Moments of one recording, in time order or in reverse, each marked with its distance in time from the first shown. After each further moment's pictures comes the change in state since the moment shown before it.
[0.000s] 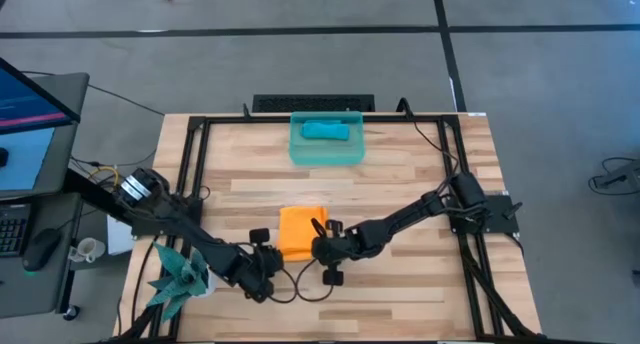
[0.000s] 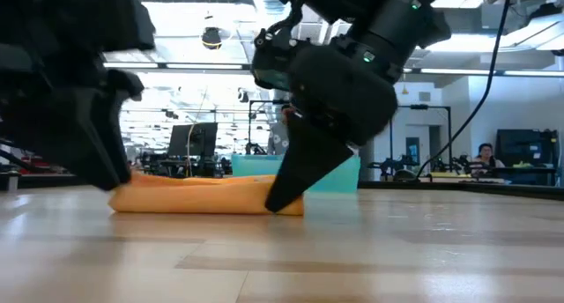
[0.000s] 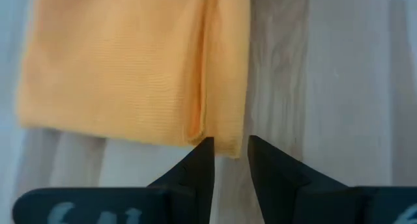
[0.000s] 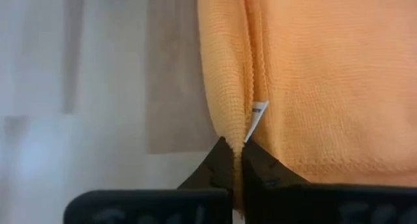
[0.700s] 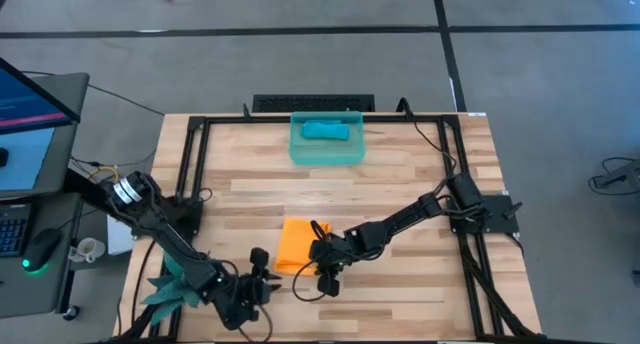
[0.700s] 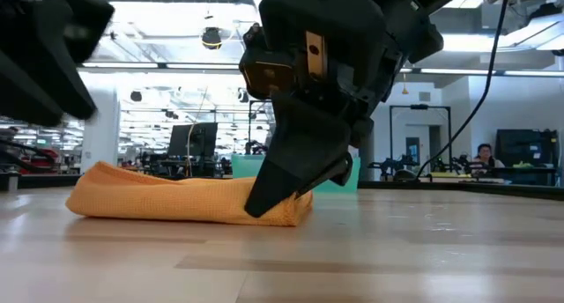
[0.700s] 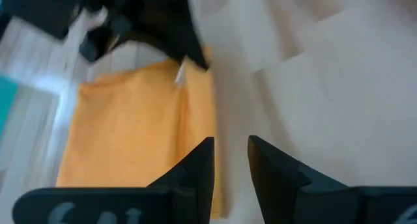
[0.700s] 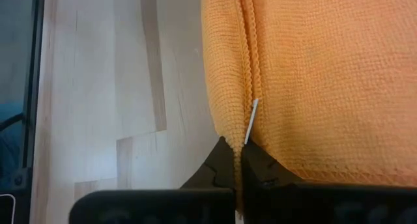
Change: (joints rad) left arm -0.187 -0.004 -0.046 0.313 -0.221 0.325; right arm 0.000 0.007 -0.003 0.141 -0.211 0.252
